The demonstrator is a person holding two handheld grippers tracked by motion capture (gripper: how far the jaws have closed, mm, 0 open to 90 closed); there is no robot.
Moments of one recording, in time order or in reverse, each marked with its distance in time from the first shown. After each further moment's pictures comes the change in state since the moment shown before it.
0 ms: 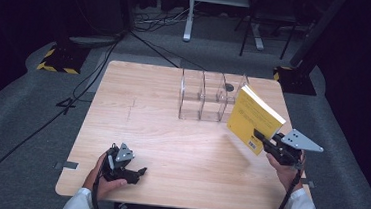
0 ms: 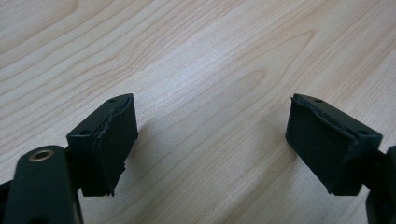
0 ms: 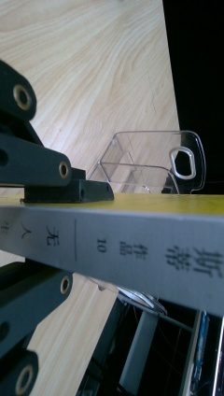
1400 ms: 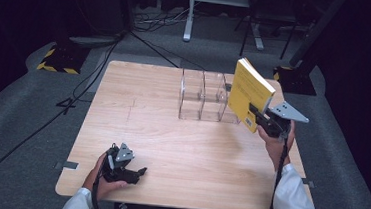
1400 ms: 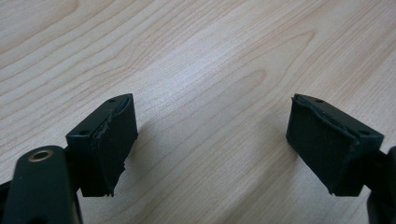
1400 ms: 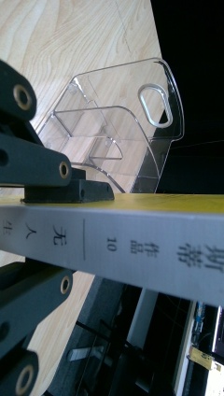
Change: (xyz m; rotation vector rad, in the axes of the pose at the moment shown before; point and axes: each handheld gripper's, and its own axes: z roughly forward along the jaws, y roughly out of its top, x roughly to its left) left arm 0.000 0.000 0.000 0.003 -0.001 -0.002; right arm -0.020 0.042 0.061 0.019 -0.149 0.039
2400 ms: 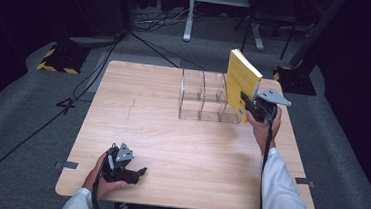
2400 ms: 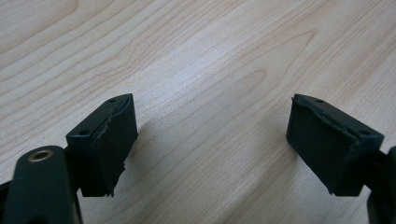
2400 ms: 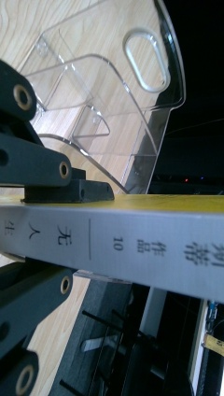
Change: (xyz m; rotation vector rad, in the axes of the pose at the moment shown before) left arm 0.000 0.000 0.000 -0.001 0.000 0.000; right arm -0.002 0.007 0.060 0.042 -0.069 0.037
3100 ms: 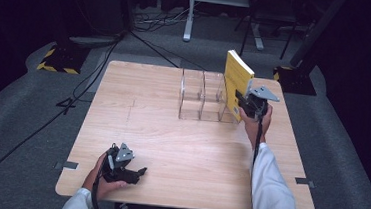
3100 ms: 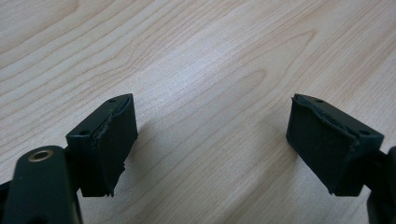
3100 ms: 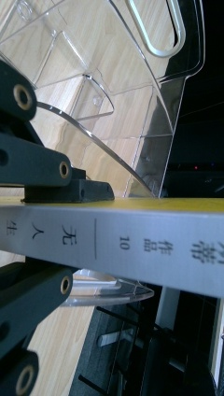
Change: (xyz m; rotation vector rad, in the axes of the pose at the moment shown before) left arm 0.000 0.000 0.000 -0.001 0.003 0.004; right arm 0.002 -0.013 0.037 0.032 -0.044 0.049
